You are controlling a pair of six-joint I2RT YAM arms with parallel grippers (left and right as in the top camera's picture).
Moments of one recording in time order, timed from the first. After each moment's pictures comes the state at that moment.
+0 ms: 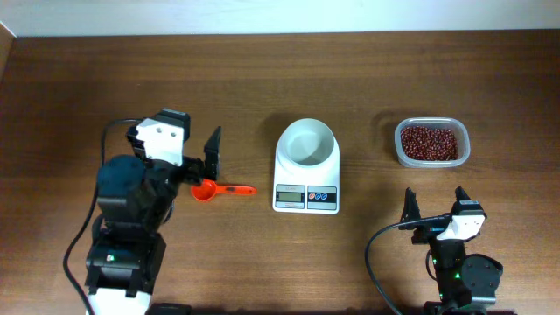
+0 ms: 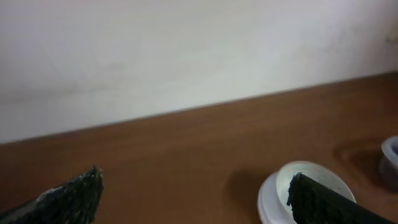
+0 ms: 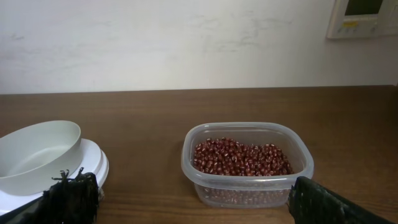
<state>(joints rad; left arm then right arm) -0.08 0.84 0.81 -0.21 0.17 0.09 -0.07 0.02 0.01 -0.07 -0.10 0.05</state>
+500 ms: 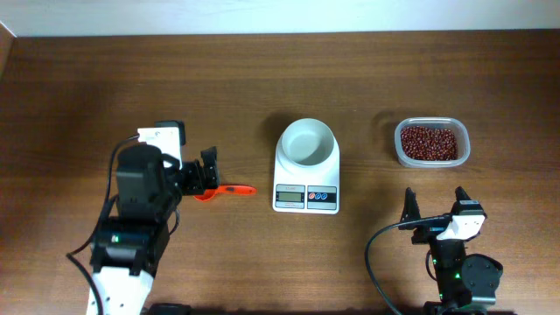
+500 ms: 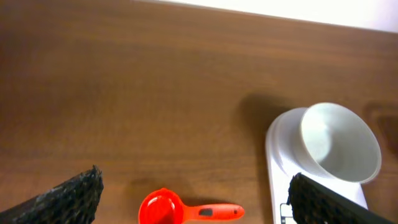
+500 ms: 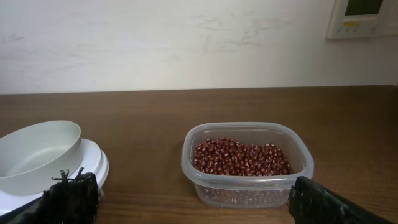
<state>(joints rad) -0.08 0.94 0.83 -0.51 0.05 -0.15 -0.07 0.02 0.01 -0.07 -0.10 0.05</state>
